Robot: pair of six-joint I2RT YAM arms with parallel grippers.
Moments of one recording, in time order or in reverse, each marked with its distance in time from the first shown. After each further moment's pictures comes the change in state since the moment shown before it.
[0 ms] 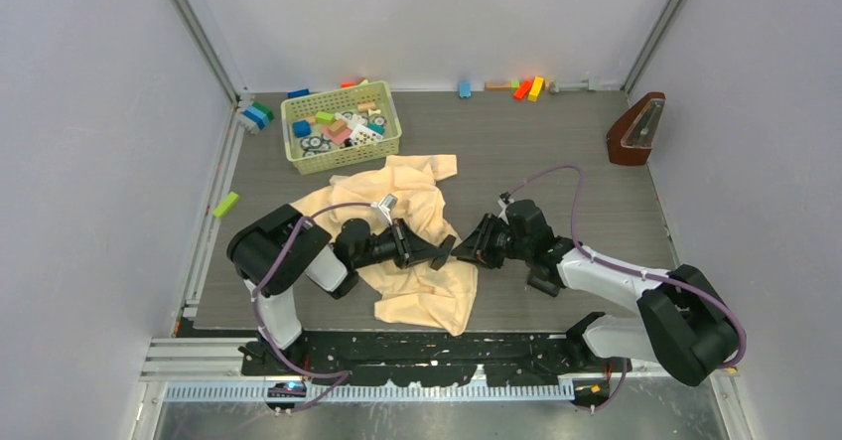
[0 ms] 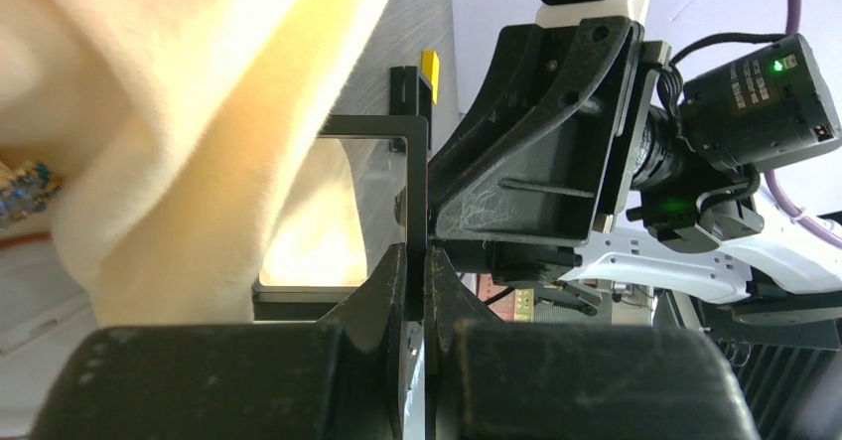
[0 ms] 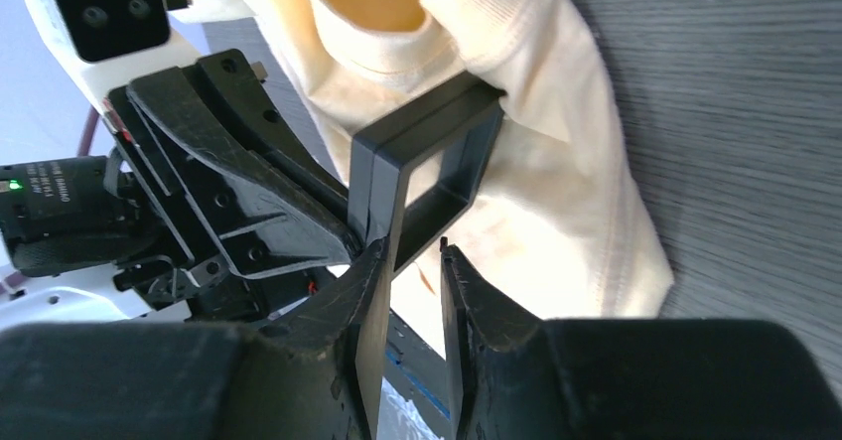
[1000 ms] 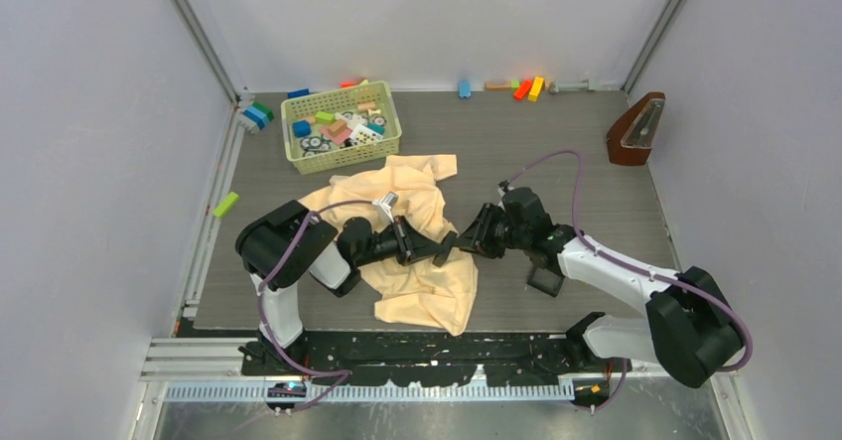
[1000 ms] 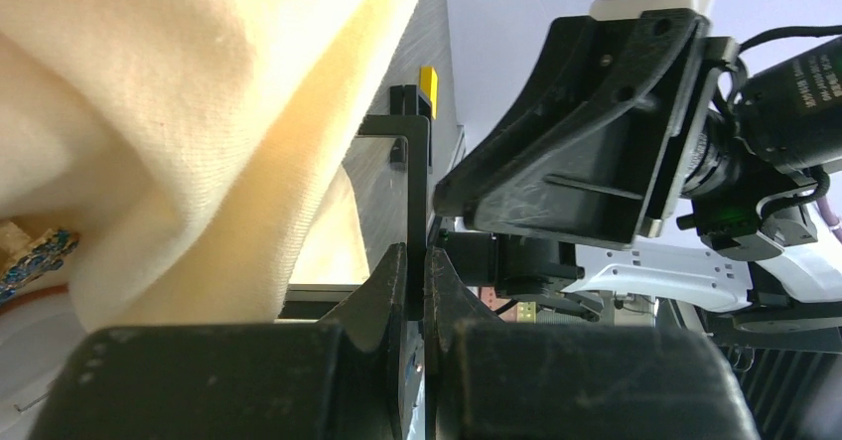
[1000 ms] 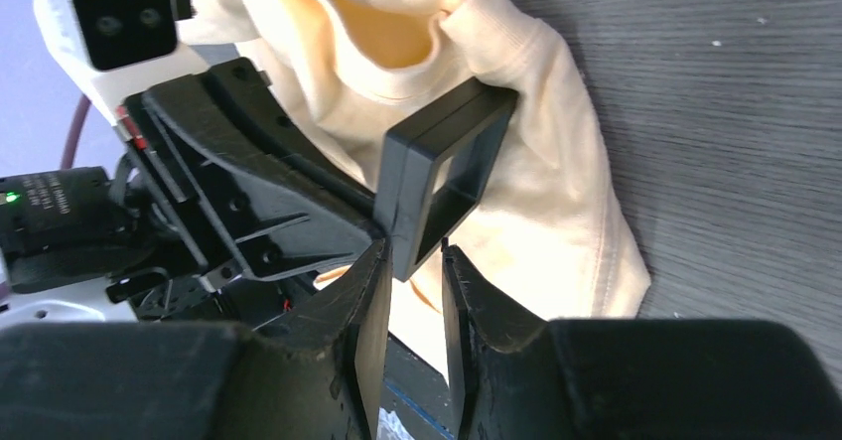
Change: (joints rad) left arm 0.000 0.076 0.034 0.060 -0.003 -0.001; right arm 0.001 -0.029 0.131 -0.203 0.075 -0.093
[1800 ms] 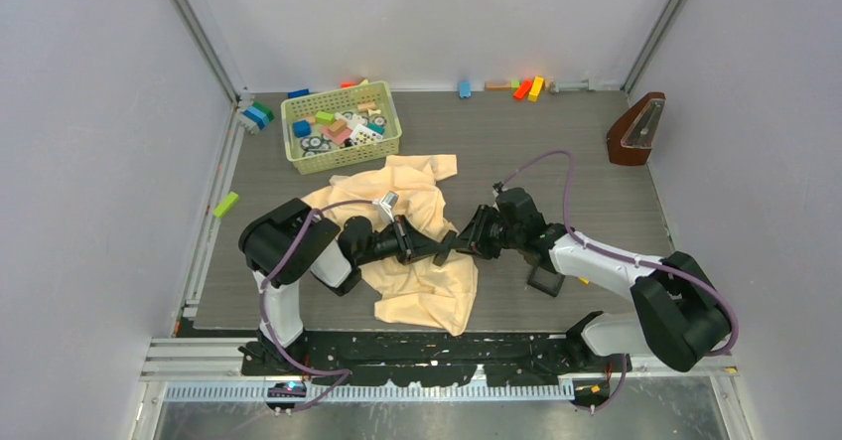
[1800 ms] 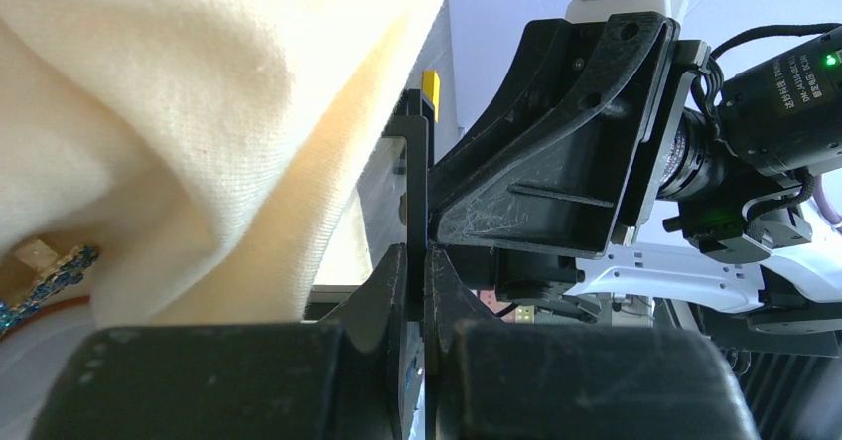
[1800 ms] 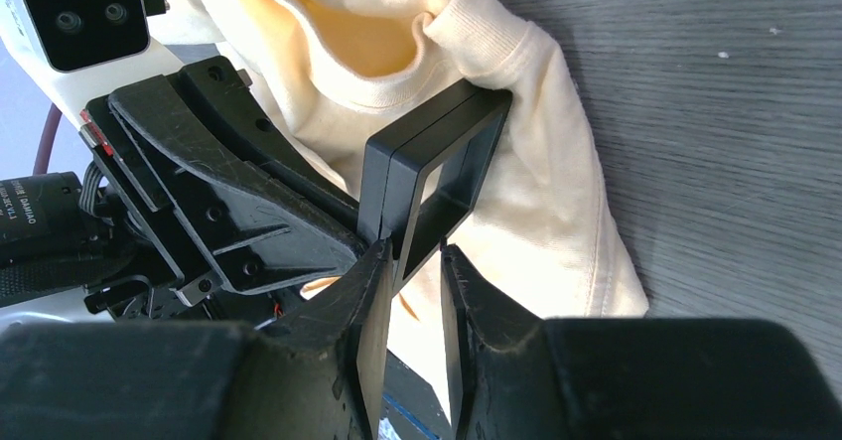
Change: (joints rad) left arm 0.003 0.026 0.013 0.012 0.007 -0.008; right arm 0.010 0.103 -0.001 0.060 -0.003 0.000
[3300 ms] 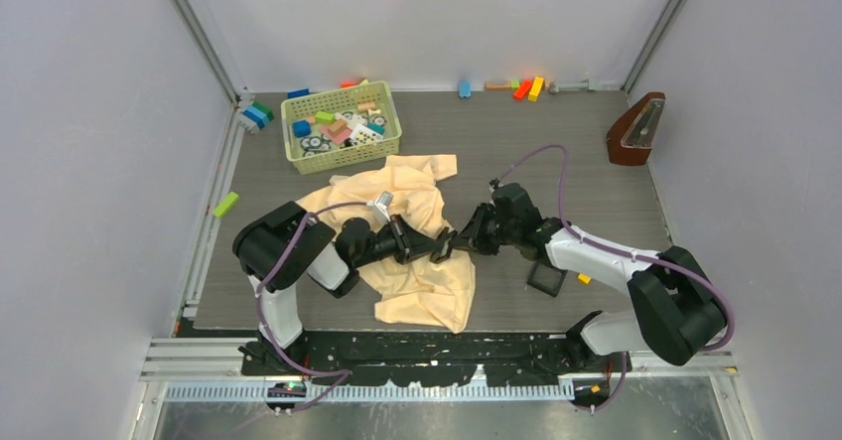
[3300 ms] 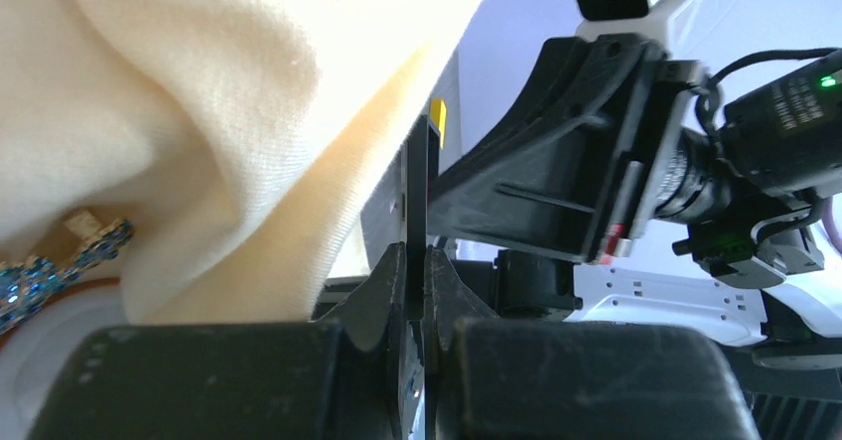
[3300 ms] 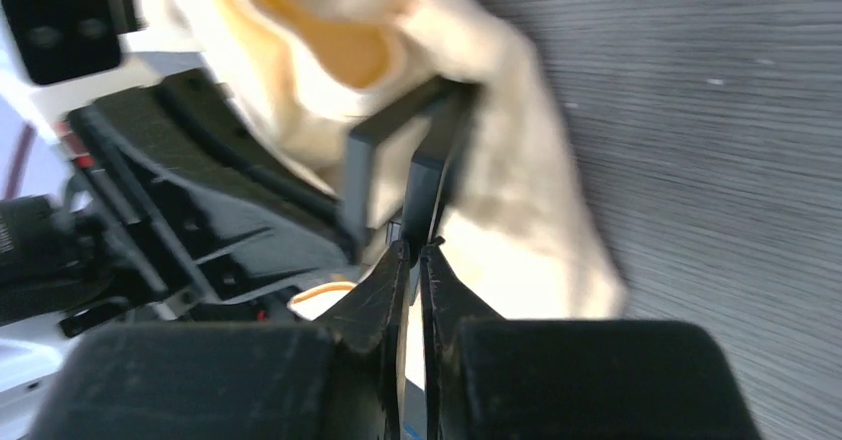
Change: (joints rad) left arm 0.003 -0.033 -0.019 -0.022 -0.062 -0.018; right arm 0.003 0.058 0.050 -0.048 0.013 -0.035
